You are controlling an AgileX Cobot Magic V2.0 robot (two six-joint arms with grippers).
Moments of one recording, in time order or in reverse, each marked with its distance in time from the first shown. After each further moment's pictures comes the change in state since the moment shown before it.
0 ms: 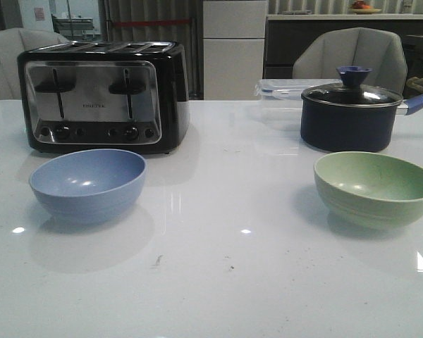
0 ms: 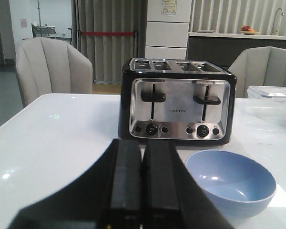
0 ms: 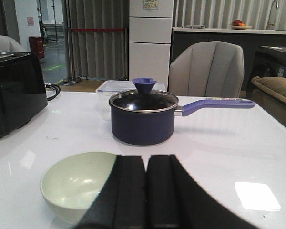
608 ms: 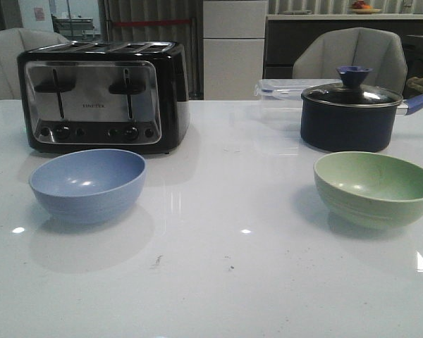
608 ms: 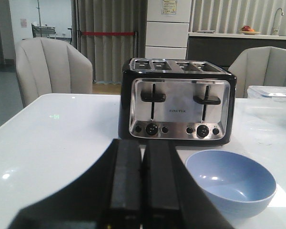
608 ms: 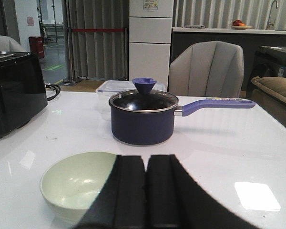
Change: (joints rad) left arm 0.000 0.000 0.000 0.000 0.000 0.000; right arm 0.000 0.000 0.000 0.000 0.000 0.000
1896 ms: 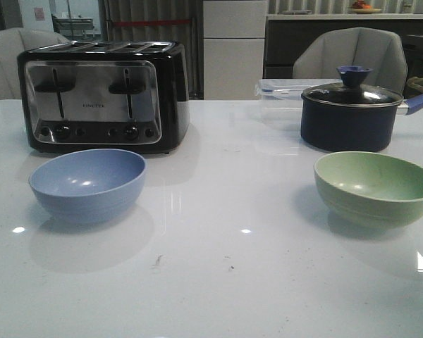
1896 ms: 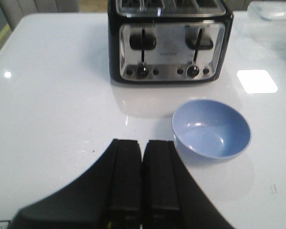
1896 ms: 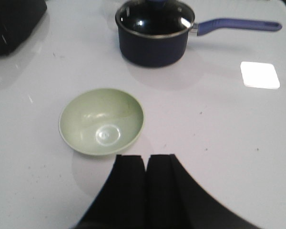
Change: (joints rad) left arm 0.000 0.489 -0.641 0.022 0.644 0.000; right arm 0.000 0.539 -0.631 0.000 0.654 0.000
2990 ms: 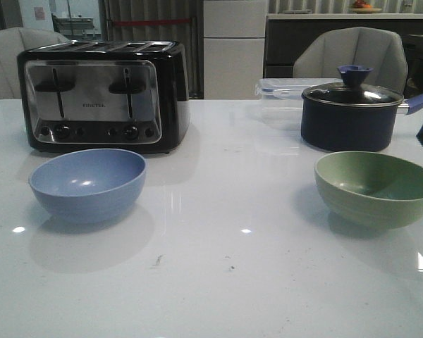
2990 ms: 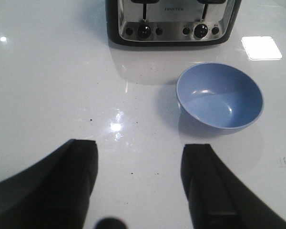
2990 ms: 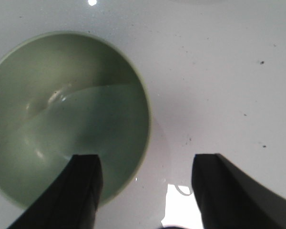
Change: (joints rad) left arm 0.000 0.065 0.046 0.000 -0.005 0.000; right arm 0.000 0.990 -0.392 0.030 -0.031 0.000
